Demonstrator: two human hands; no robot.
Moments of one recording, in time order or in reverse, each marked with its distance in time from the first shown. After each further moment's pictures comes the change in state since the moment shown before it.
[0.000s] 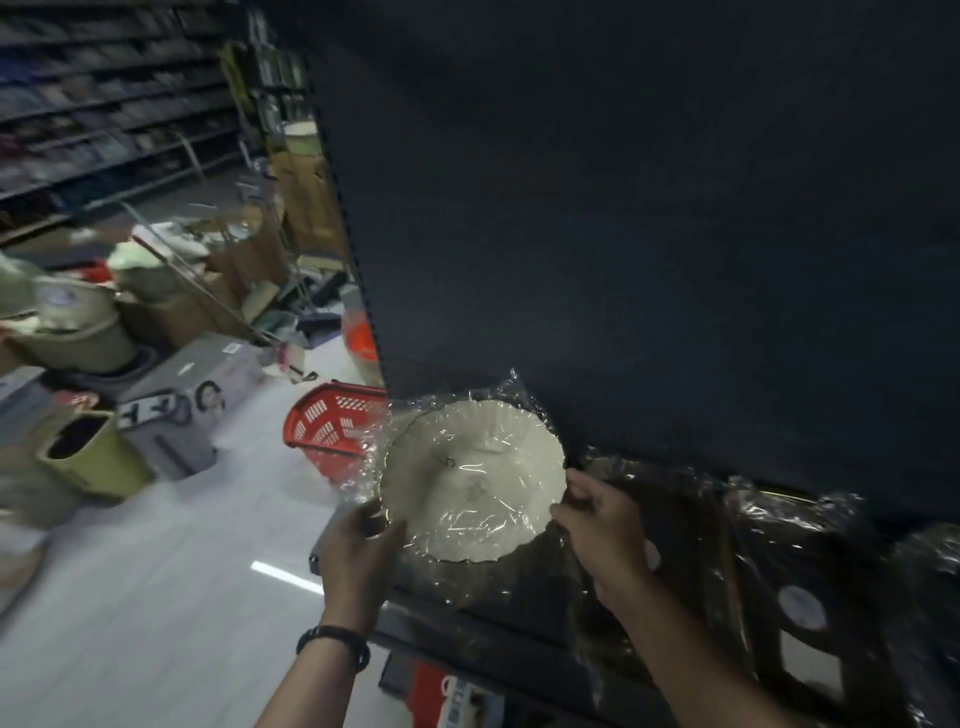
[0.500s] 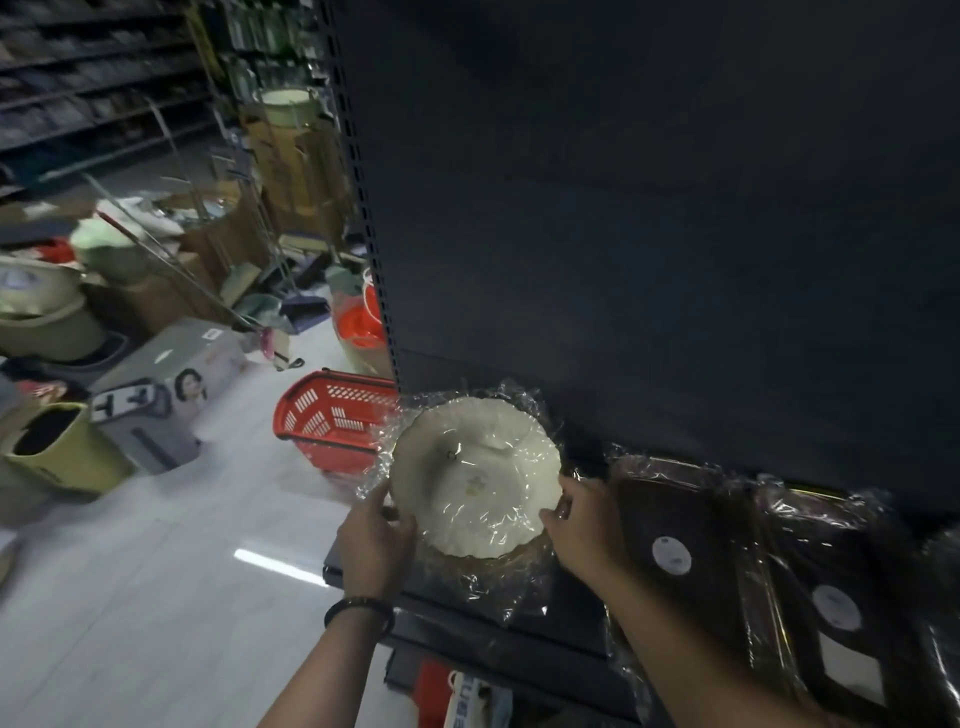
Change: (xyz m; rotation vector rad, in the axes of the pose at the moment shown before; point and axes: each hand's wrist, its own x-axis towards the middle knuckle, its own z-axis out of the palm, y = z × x) left_hand 0.065 -0.006 -0.001 0.341 0.036 0.201; right_hand 0.032 0.021 0.070 -0.750 -0.071 -0.048
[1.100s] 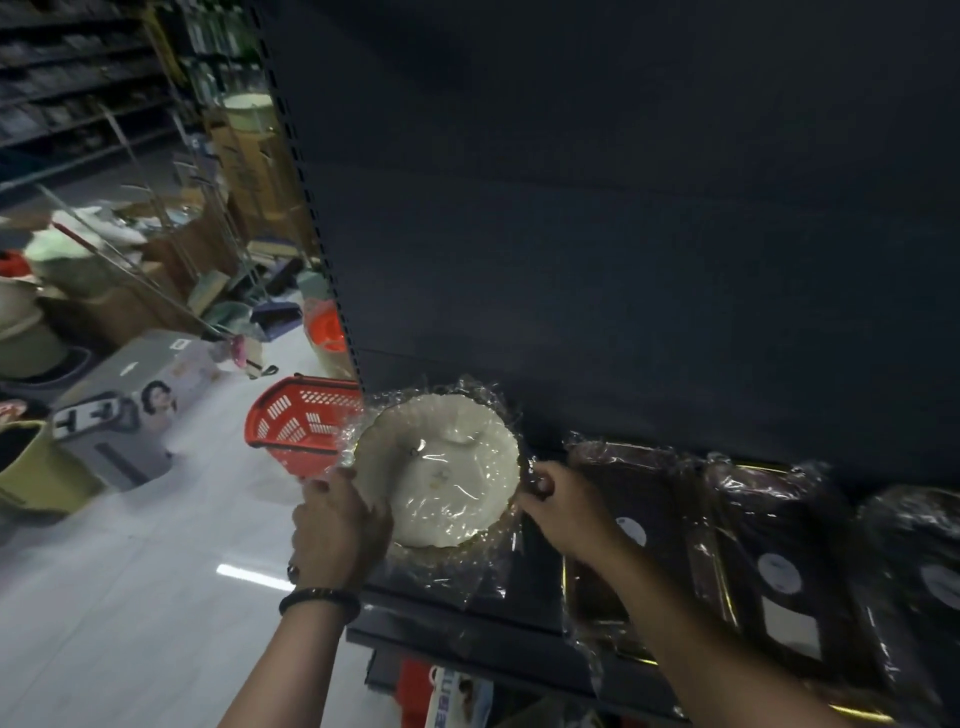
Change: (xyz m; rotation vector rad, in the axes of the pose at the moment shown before) left_hand -0.014 0.024 -0.009 0.344 -0.002 0.116; right_hand -0.009 0.015 -0.051 0.087 -0.167 -0.043
